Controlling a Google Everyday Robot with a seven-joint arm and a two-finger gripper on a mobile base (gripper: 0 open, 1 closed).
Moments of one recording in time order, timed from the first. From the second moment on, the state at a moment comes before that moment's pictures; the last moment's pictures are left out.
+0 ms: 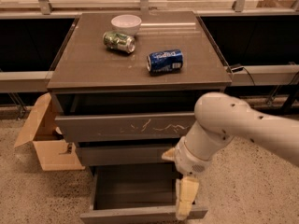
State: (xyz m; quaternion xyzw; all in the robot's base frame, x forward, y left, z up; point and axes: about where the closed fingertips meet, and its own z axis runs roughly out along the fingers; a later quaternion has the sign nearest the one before) arm 0.382 -0.071 0.669 -0.70 0.67 0.22 0.08
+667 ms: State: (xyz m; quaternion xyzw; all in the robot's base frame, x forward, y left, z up) arm 0.358 -0.074 0.567 -0.70 0.67 0.24 0.08
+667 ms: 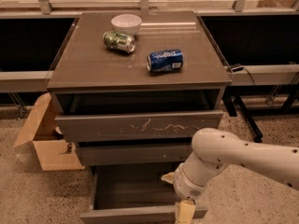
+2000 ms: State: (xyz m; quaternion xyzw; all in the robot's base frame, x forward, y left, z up) arm 0.352 -0.072 0.456 -0.68 0.67 0.28 0.06
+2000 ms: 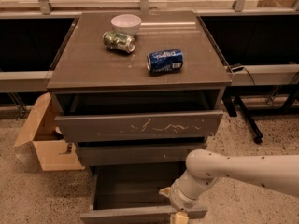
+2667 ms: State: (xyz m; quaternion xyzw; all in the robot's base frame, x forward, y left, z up) arm 0.358 -0.080 0.341 -0.72 0.62 0.30 0.06
